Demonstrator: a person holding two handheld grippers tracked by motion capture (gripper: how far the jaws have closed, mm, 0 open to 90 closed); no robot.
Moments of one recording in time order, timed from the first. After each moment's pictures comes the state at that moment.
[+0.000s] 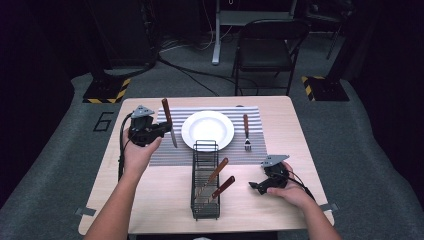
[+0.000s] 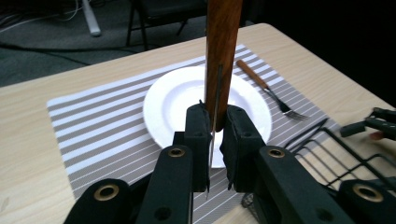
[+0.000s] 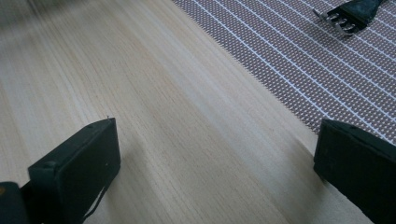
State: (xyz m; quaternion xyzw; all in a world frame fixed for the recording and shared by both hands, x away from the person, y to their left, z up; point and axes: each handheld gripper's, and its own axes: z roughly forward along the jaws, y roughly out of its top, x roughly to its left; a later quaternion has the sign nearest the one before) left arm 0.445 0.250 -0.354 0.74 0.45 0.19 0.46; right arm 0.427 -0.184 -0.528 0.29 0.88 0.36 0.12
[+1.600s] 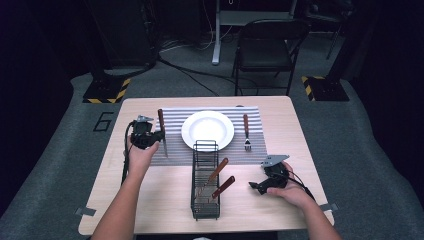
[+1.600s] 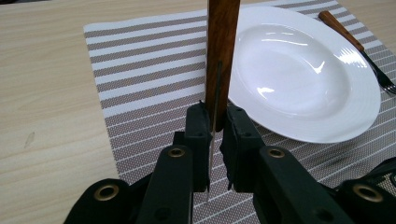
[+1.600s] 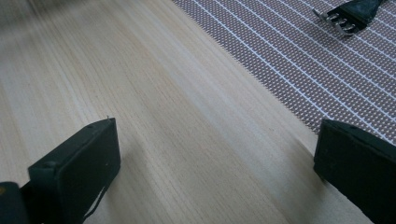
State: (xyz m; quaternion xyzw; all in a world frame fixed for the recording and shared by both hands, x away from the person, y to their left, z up) left arm 0.486 0.270 -0.428 0.73 0.54 0.18 0.38; right arm 0.427 -0.184 -0.528 0.28 0.88 0.36 0.12
